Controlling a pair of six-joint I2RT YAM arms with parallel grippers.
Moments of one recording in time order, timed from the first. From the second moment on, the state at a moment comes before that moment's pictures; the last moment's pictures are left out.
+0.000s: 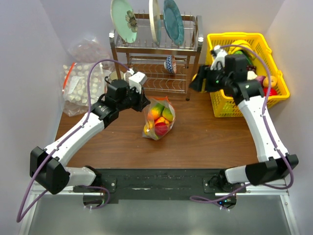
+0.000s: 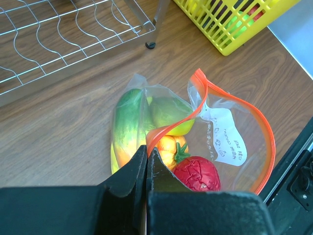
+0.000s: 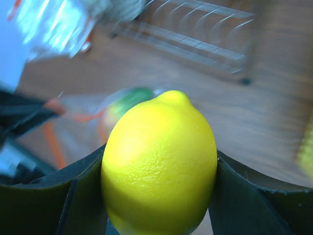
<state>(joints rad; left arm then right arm) -0.54 1.29 1.11 -0.24 0.24 -0.18 0.22 1.38 1.61 -0.80 -0.30 0.23</state>
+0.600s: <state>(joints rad) -0.54 1.34 1.18 -0.28 0.26 -0.19 0.67 1.31 1.26 -0.47 -0.35 0.34</state>
